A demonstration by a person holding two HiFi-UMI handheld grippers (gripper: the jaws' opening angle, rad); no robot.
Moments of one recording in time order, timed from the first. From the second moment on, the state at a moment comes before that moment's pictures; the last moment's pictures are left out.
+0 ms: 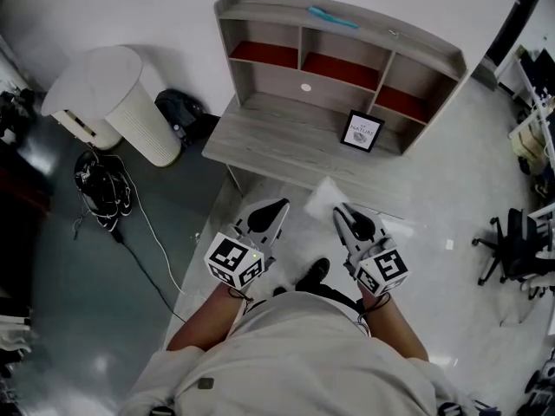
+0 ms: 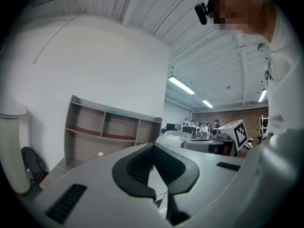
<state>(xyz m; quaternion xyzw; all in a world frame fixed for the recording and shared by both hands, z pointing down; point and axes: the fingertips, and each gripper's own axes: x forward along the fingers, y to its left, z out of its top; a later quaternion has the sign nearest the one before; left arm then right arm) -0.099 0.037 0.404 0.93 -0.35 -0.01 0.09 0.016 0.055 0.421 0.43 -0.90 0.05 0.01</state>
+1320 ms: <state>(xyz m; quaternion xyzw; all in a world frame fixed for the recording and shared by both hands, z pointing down) 0.057 -0.183 0.417 0.96 -0.27 -0.01 0.09 0.156 -0.136 0.428 0.50 -0.87 0.05 0.02</state>
